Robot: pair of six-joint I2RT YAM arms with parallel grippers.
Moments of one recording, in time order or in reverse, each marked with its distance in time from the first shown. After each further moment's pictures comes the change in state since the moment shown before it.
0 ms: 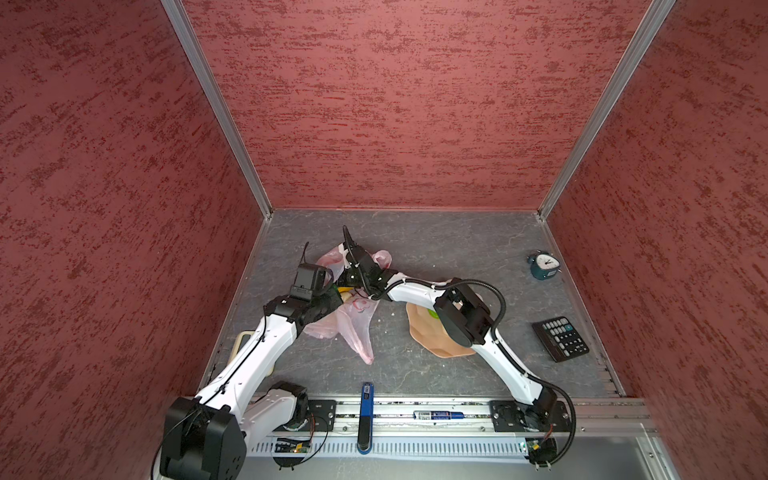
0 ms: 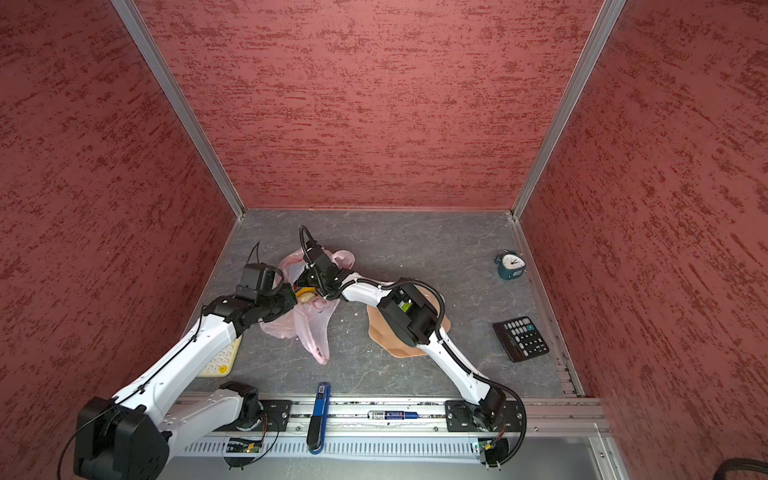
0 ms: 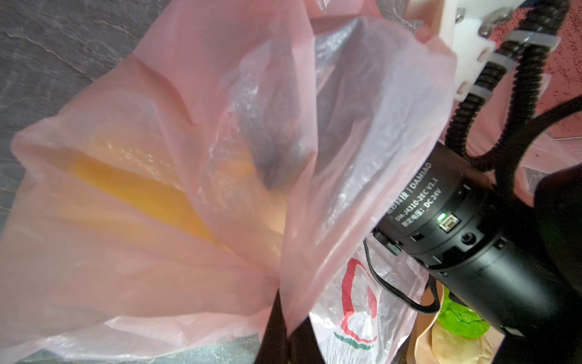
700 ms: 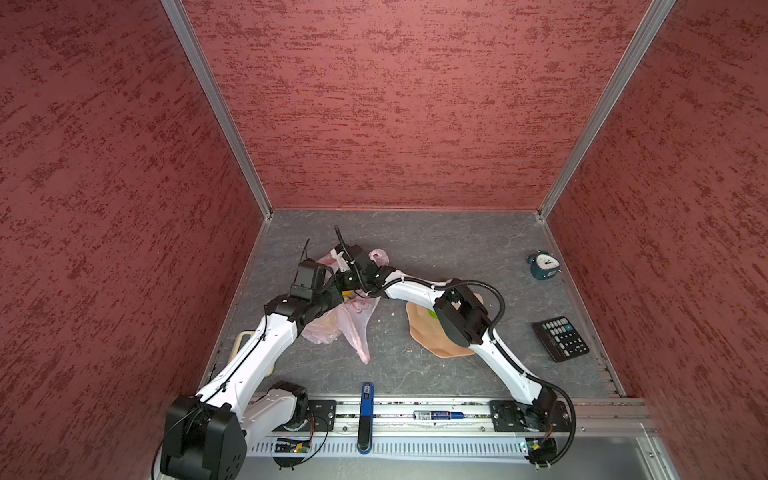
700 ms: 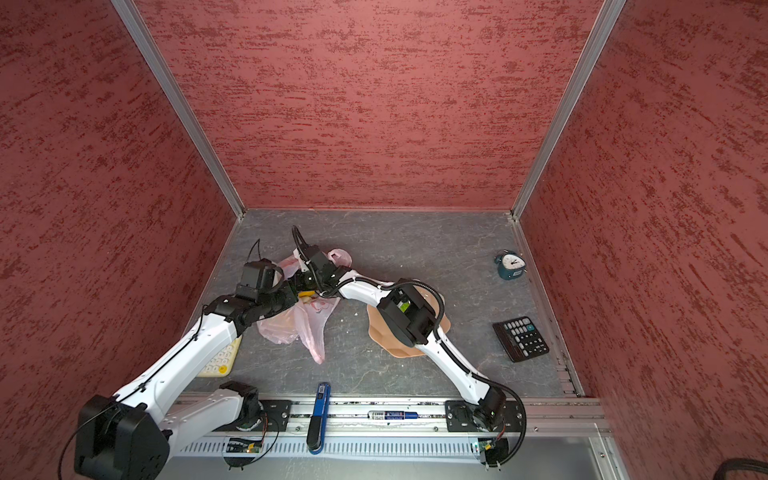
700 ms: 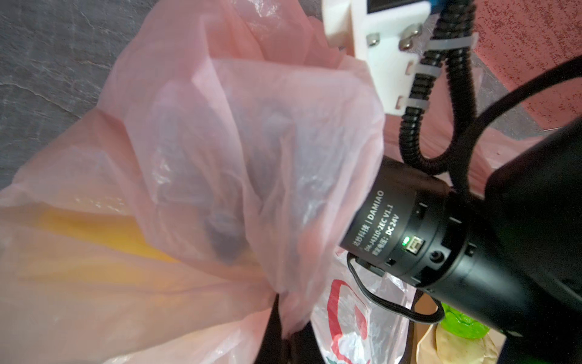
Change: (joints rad) left arm -0.003 0.001 0.003 0.052 -0.005 0.060; right arm 0.005 0.029 0.097 -0.162 -0.158 -0.089
